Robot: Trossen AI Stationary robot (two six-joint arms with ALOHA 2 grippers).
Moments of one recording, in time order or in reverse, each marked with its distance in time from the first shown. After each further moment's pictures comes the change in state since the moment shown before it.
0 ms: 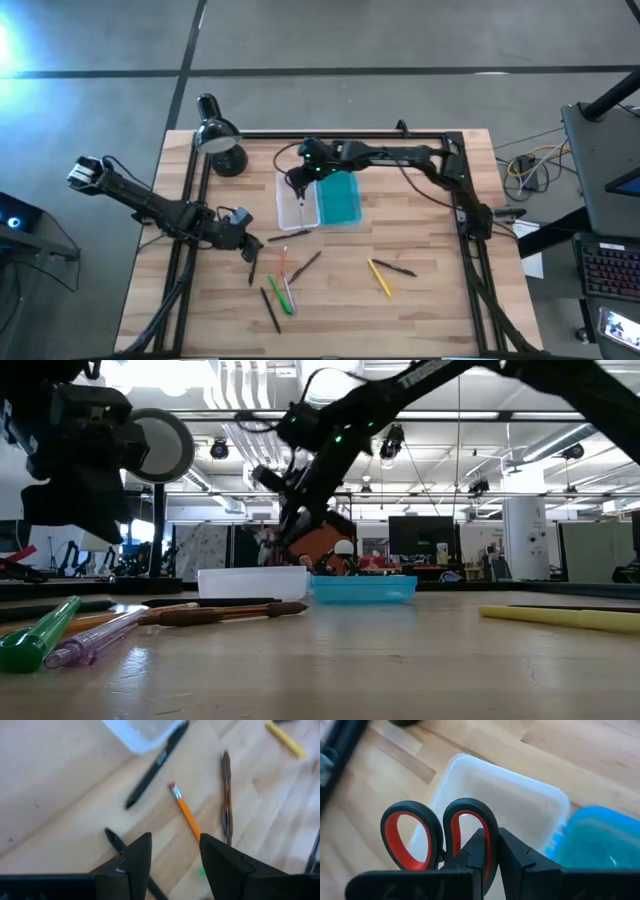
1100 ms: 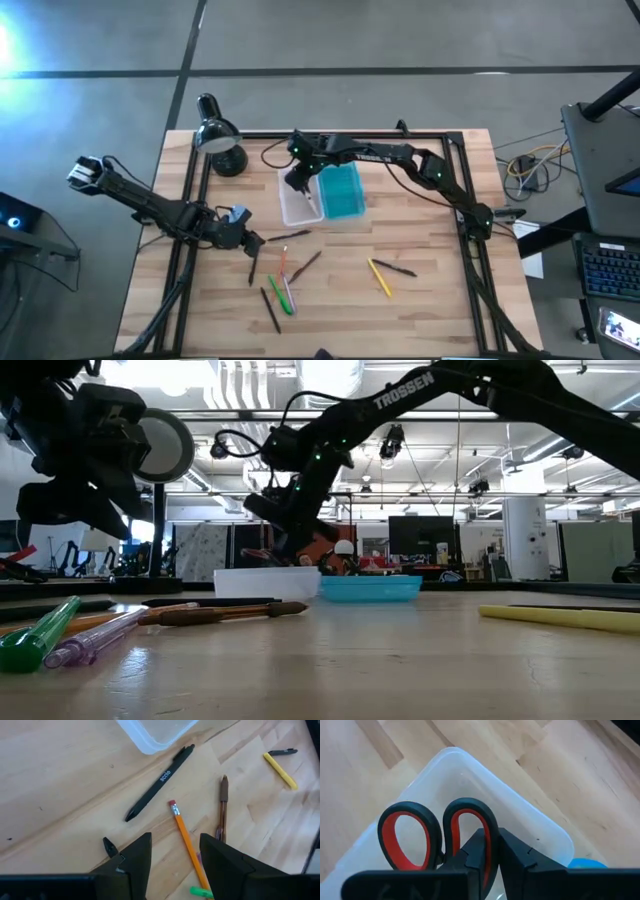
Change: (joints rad) left arm -0.002 -0.001 0.005 0.010 -0.051 -0.112; right arm -0.037 0.194 0.284 -0.207 0.036 -0.382
